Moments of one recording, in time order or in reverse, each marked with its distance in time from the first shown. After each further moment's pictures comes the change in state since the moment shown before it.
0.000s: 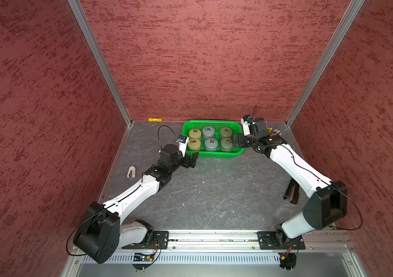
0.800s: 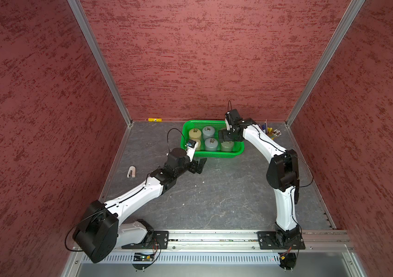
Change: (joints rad) left arm -0.102 0.000 -0.002 -0.005 -0.021 -0.004; right arm 0.029 0.548 0.559 -0.290 0.017 0.049
